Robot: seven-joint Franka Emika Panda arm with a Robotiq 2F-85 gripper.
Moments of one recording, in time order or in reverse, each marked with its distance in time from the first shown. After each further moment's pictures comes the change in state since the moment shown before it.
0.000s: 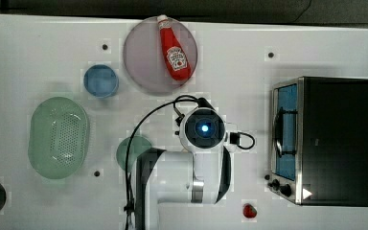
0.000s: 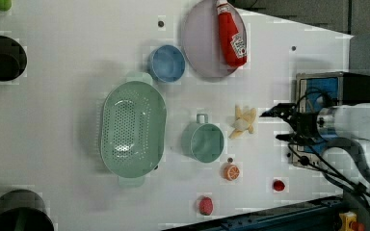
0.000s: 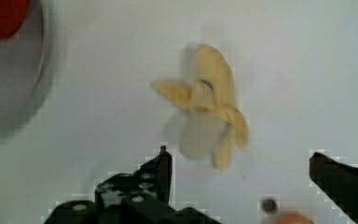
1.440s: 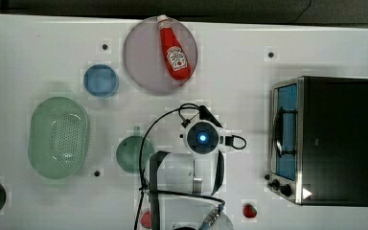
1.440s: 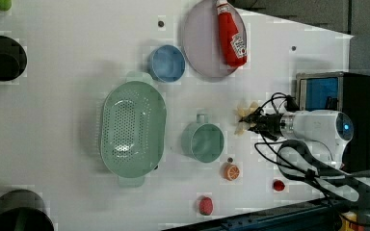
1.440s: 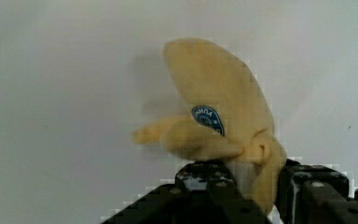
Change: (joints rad) arm -0.003 0.289 -0.021 -0.047 -0.014 0.388 0.000
